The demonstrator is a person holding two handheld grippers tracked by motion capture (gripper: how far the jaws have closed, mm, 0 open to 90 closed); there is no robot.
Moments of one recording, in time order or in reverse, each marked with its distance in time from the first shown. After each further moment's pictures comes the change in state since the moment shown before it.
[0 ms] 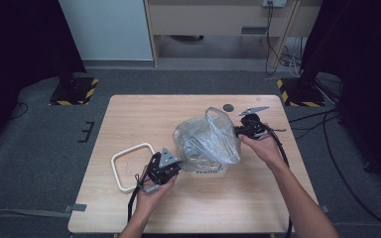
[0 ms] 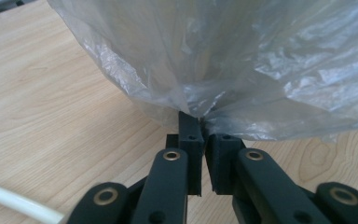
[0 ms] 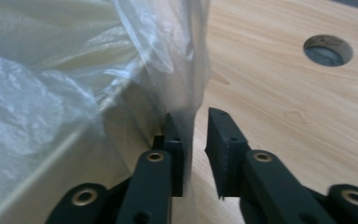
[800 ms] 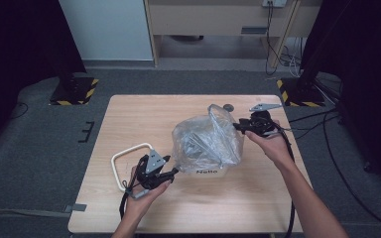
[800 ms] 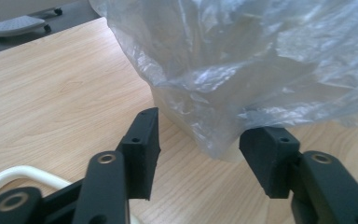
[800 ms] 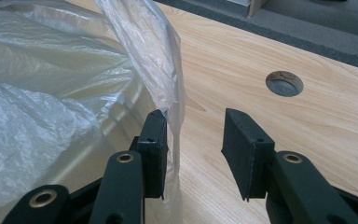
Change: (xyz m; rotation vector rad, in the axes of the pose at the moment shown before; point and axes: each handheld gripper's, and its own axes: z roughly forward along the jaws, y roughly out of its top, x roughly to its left) left arm 0.004 -0.008 -0.034 -0.108 0.040 -0.009; right arm -0.005 0.005 -0.032 -0.121 -0.045 -0.004
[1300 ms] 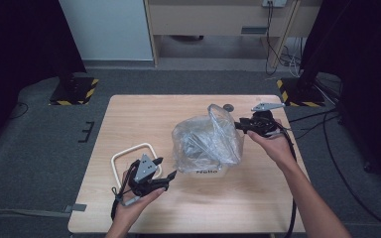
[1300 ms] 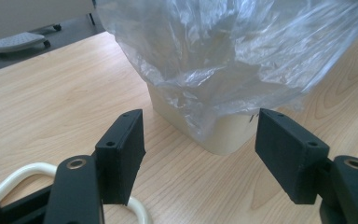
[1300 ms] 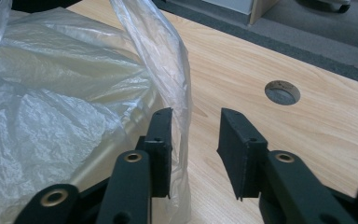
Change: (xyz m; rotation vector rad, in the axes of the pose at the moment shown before) left arm 0.000 -0.002 -0.031 -0.059 -0.012 0.014; right arm 0.005 0.005 -0.012 -0.021 0.004 -0.035
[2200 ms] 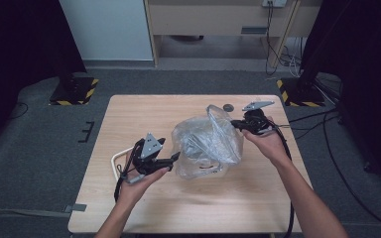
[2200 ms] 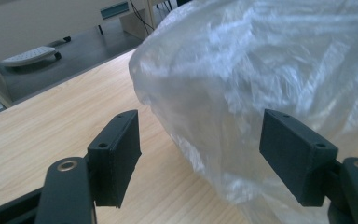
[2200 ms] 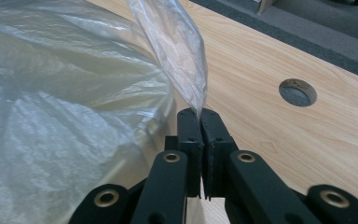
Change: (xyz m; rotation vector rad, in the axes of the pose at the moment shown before) left arm 0.024 0.049 0.028 0.017 0.030 0.024; right arm 0.009 0.008 0.019 0.068 0.017 -0.053
